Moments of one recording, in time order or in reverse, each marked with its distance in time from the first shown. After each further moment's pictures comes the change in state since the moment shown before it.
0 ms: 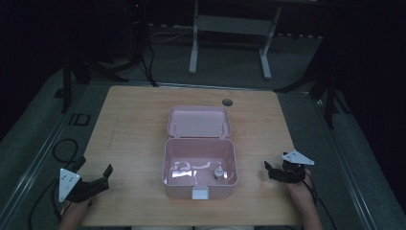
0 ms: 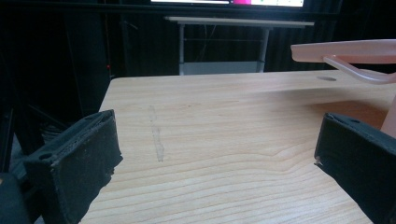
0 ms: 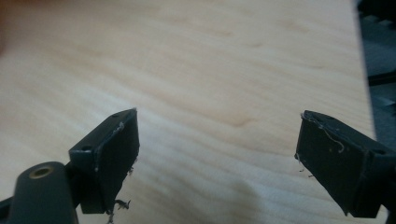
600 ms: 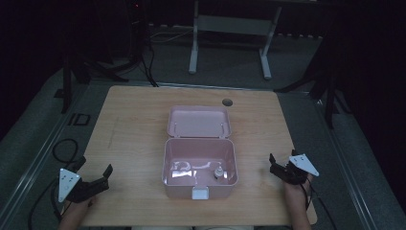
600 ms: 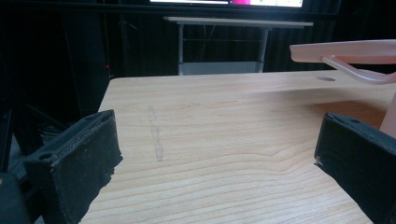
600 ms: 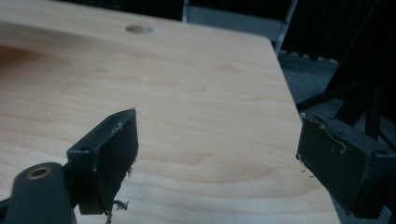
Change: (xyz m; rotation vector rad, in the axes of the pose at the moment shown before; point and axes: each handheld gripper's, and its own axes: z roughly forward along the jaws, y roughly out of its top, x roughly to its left) left arm 0.000 0.000 0.000 0.000 -0.004 -0.001; right arm 0.004 -0.007 -0.005 -0.222 -0.192 0.120
